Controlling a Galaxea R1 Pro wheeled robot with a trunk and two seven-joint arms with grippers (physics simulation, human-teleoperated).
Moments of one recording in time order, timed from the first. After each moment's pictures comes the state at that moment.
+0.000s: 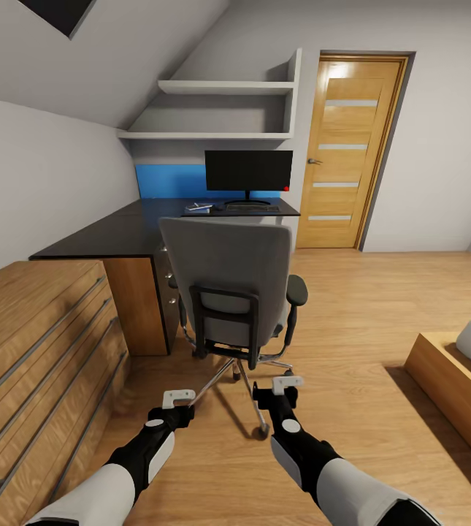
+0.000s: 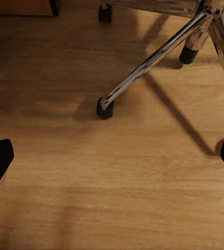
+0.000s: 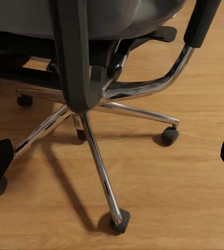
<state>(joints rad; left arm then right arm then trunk) -0.67 -0.12 -0.02 -0.32 0.04 0.06 0.17 -0.71 0.17 0.49 -0.29 -0.33 -0.27 -0.29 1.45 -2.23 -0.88</state>
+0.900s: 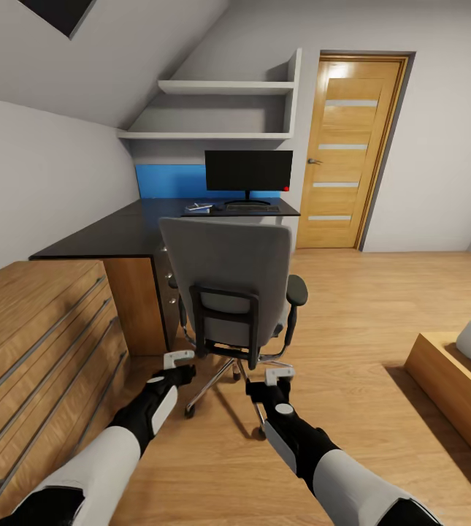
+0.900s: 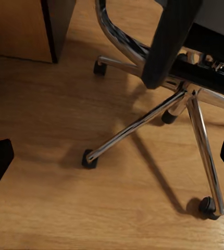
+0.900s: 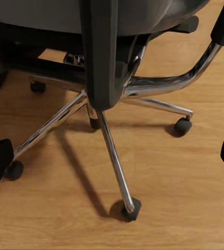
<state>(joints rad) -0.78 -0.13 -0.01 -0.46 0.15 0.17 0.20 -0.72 0.17 0.49 -0.40 -0.34 -0.06 -0.28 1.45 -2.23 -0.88</state>
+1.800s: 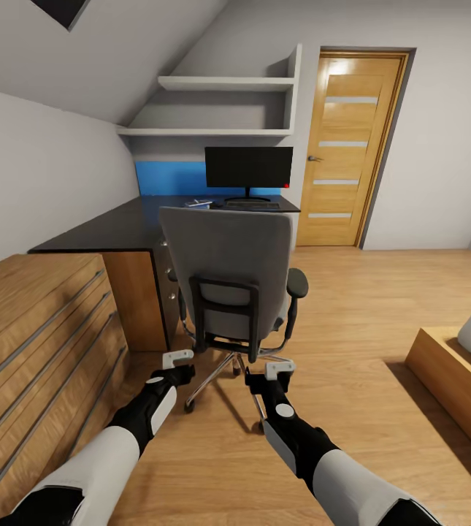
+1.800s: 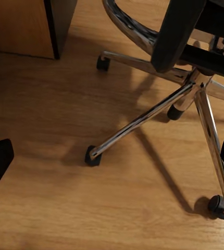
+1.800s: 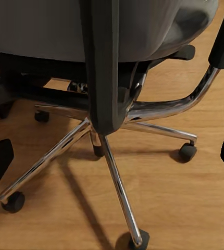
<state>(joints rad) -0.78 -0.12 -0.02 -0.45 0.14 0.16 0.20 -0.71 0.17 0.50 -0.41 -0.33 -0.20 -0.29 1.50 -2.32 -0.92</state>
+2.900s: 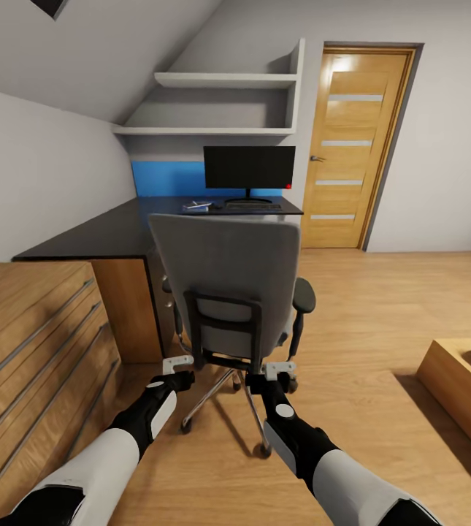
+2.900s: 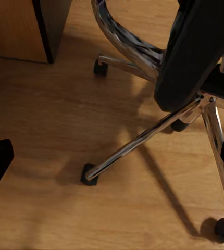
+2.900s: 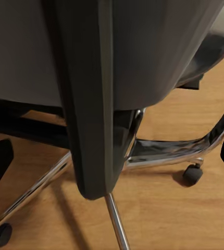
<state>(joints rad) -0.78 -0.12 -0.02 -0.41 0.14 0.16 0.19 -0.71 0.17 0.50 -0.41 -0.33 -0.20 -0.29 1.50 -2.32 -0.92</state>
